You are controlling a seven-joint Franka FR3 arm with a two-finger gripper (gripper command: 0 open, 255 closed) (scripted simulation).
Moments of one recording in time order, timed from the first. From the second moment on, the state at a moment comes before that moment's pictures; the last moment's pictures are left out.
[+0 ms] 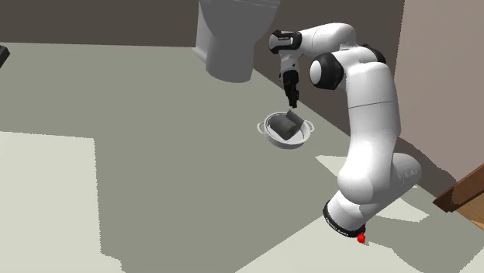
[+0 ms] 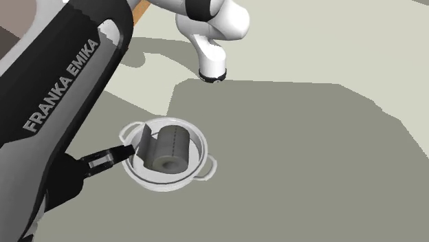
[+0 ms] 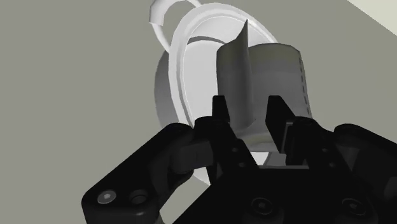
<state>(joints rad) -0.51 0.72 -0.31 -1.15 0.13 0.97 -0.77</state>
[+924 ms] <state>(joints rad) -0.53 0.71 -0.32 -0.96 0.13 0.77 -0.76</state>
